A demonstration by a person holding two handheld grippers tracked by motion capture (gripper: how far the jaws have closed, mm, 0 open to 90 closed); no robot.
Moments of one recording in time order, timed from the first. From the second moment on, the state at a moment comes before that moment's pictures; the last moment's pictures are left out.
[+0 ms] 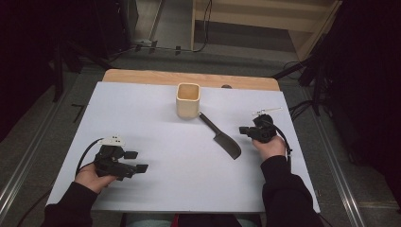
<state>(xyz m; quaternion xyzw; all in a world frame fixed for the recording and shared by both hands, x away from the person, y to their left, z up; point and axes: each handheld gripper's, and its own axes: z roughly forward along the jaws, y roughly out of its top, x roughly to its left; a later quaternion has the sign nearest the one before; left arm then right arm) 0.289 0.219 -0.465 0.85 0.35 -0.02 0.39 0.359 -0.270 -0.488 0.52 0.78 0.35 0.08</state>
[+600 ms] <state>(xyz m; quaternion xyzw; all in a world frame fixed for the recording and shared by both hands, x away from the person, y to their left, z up) 0.290 0.219 -0.465 0.85 0.35 -0.02 0.39 0.353 -0.256 -0.505 0.50 0.81 0.30 0.06</state>
